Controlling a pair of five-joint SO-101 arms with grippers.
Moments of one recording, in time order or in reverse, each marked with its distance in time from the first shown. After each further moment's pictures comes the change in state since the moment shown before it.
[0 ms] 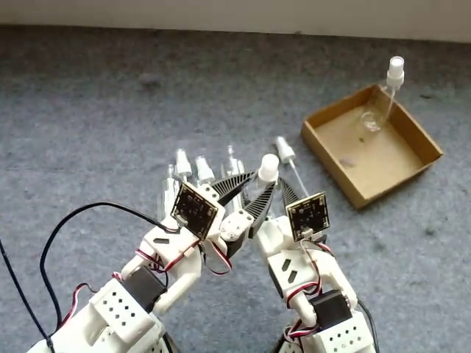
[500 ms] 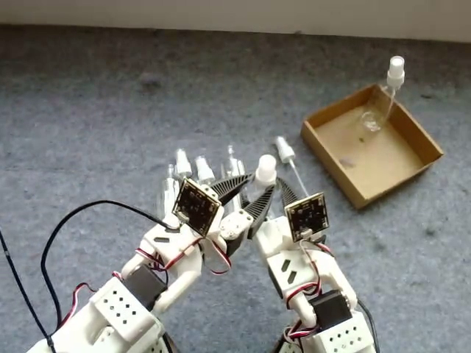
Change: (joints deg) left arm -1.8 0.1 0.2 1.8 0.4; right arm -0.3 0.0 0.0 0.0 0.1
